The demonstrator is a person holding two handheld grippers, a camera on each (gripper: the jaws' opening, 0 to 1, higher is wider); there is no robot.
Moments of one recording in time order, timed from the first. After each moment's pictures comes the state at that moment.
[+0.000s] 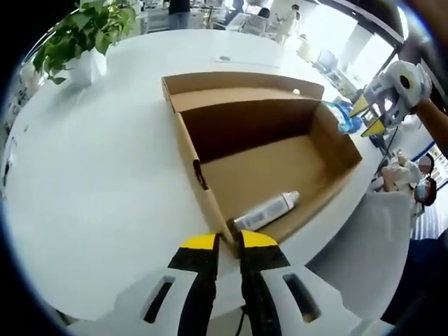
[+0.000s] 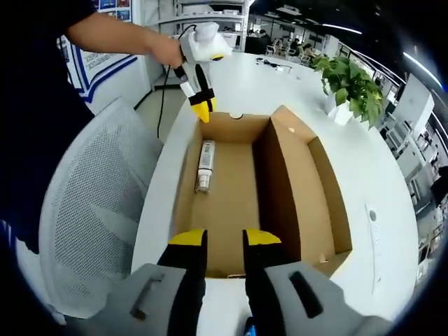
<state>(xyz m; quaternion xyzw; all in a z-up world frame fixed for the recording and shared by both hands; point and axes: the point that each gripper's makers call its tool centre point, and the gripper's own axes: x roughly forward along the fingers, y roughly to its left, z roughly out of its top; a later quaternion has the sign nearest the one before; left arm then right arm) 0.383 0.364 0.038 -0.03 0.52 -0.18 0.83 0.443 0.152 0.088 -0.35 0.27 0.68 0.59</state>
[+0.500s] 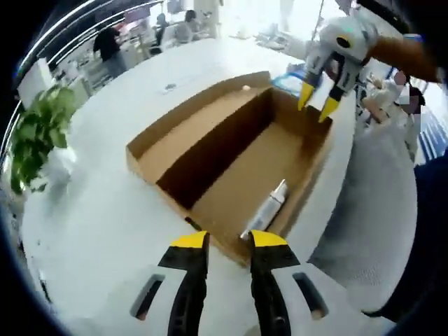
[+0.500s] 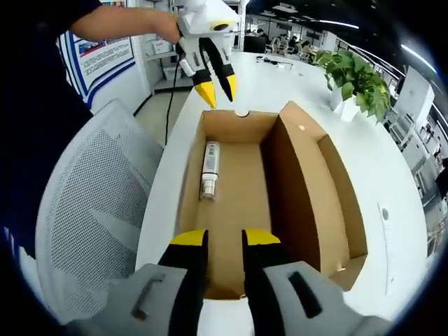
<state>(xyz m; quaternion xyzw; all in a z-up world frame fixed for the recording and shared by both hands) 0.407 0.341 0.078 0.23 0.45 -0.38 0.77 0.431 0.172 0.068 -0.33 0.28 0.69 0.58</state>
